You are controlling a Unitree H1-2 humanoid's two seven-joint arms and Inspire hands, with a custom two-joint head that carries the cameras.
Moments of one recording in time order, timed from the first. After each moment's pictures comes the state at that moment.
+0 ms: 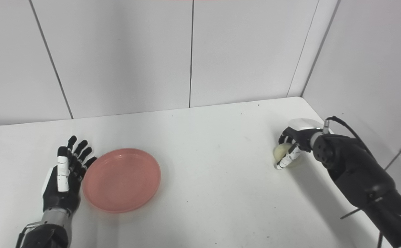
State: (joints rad) left arm -0.35 -0.05 0.01 0.29 -0.13 -0.01 -0.06; right arm -0.47 -0.91 0.24 0.14 -0.72 0.38 0.66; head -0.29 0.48
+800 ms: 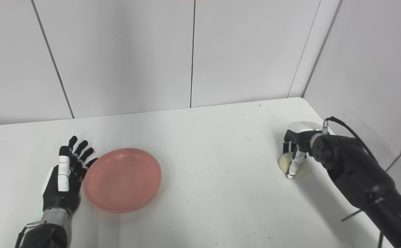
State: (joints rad) left arm -0.35 -0.05 0.01 0.27 -0.13 0.02 -0.06; right arm -0.42 -0.92 0.20 0.04 -0.73 0.39 0.65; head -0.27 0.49
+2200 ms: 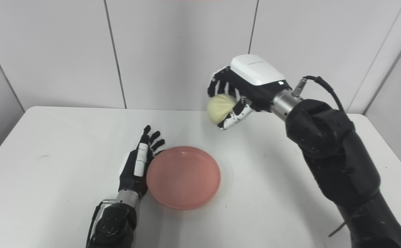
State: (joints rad) left arm -0.39 -0.16 -0.05 0.35 -0.02 -0.04 0.02; right arm -0.82 -0.52 0.29 -0.27 -0.64 0.21 0.65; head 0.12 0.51
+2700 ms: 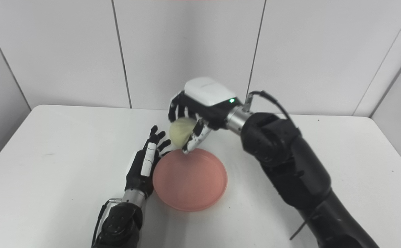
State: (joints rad) left arm -0.38 -0.17 -0.05 0.34 -0.01 -0.03 0.03; right arm -0.82 -0.39 0.46 -0.12 -0.69 0.12 0.65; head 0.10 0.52
